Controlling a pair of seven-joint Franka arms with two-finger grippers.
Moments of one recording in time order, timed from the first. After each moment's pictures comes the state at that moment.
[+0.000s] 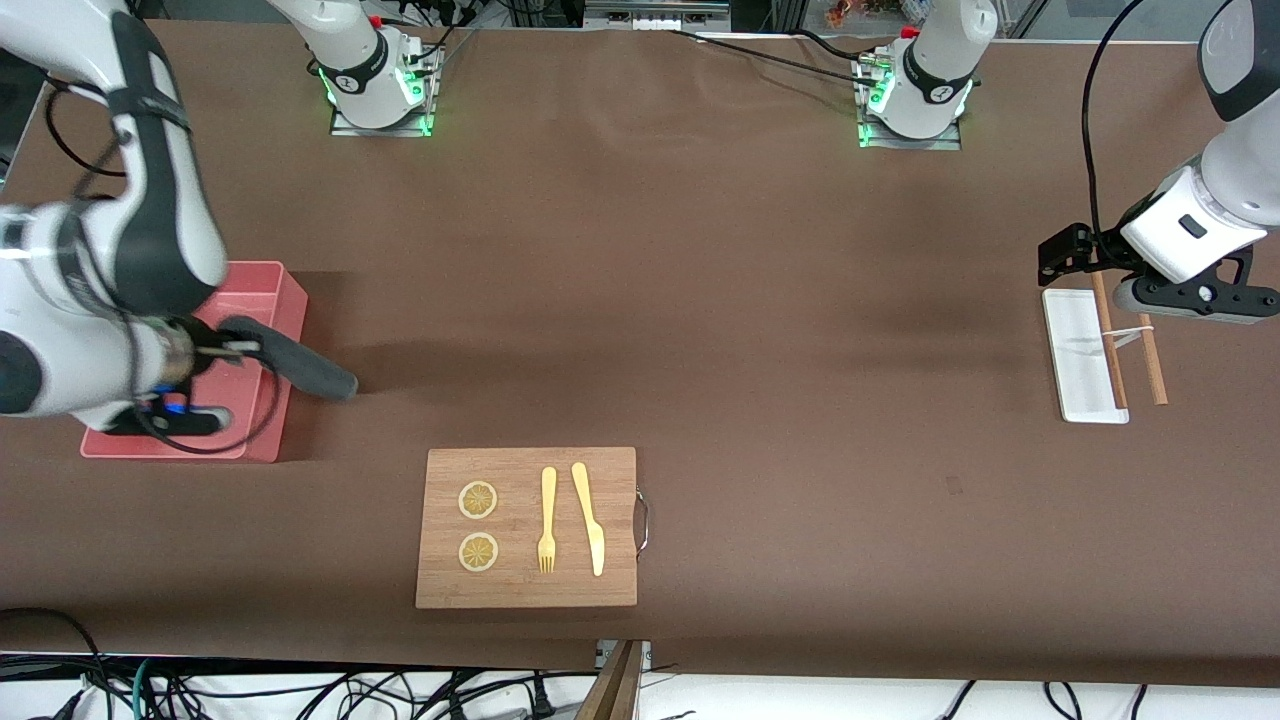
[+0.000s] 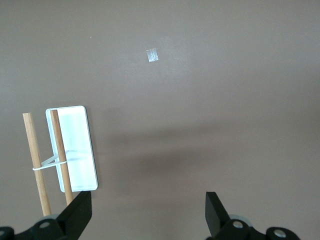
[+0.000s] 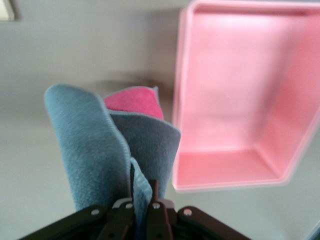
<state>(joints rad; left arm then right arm) -0.03 0.02 0.00 -1.75 0.02 1.70 0.07 -0.03 0.51 0.09 -1.27 -0.14 1.35 0.04</state>
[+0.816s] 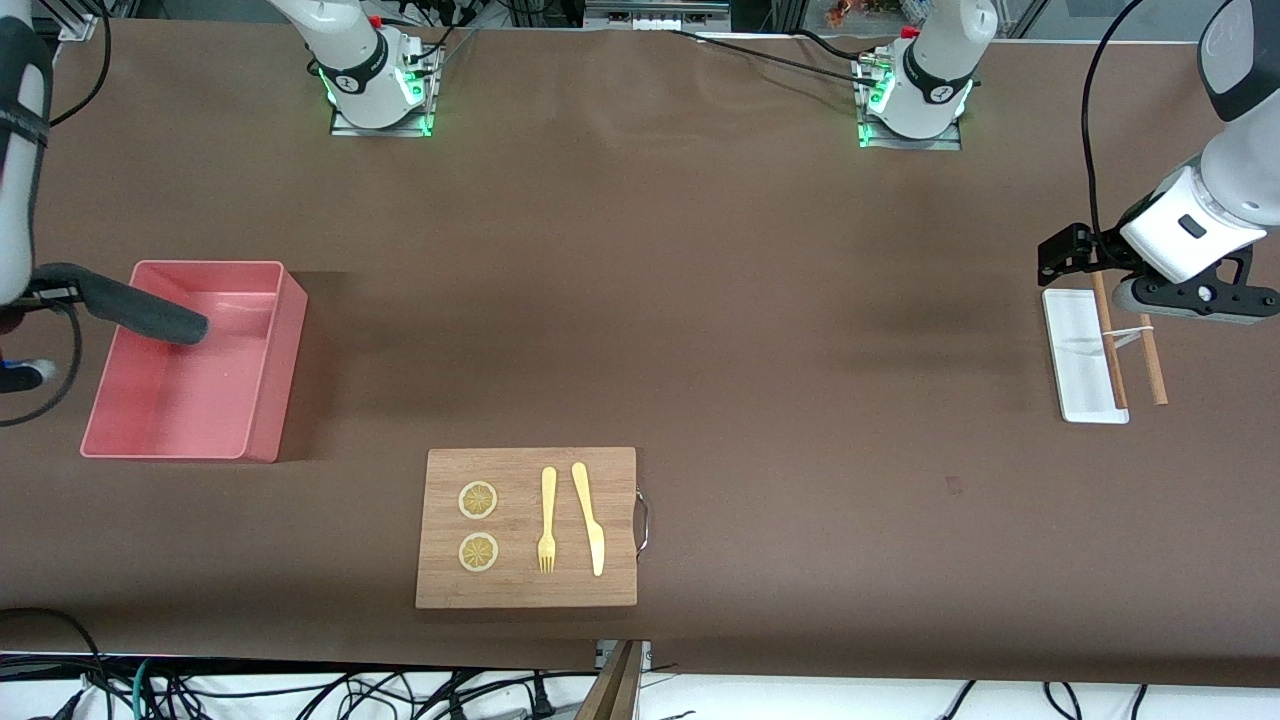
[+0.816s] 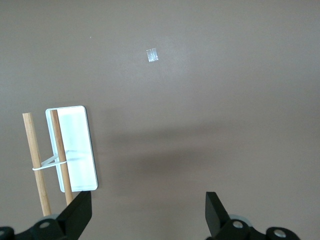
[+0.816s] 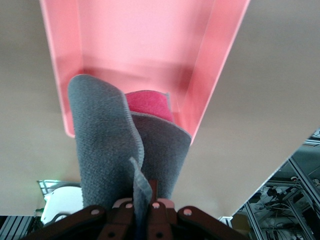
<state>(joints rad) -0.03 0.02 0.00 -1.75 0.02 1.70 0.07 -0.07 0.56 -0.19 -1.27 -0.19 1.31 -0.42</state>
